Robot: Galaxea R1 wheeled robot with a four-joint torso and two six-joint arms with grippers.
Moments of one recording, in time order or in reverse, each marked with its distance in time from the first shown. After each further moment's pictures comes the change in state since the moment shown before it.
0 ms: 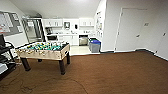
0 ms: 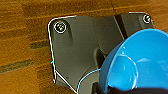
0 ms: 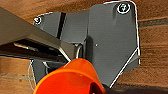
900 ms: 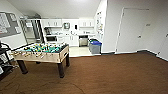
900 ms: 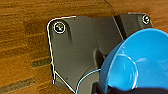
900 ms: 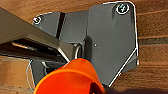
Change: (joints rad) left arm 0.000 0.002 0.000 -0.001 0.000 0.000; right arm -0.001 -0.001 -0.005 -0.004 0.002 -0.001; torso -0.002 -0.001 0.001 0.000
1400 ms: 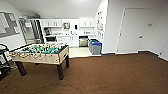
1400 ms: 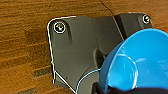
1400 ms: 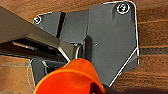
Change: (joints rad) left arm 0.001 0.000 0.000 0.000 0.000 0.000; right arm -0.001 0.000 0.000 0.000 -0.001 0.000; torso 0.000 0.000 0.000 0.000
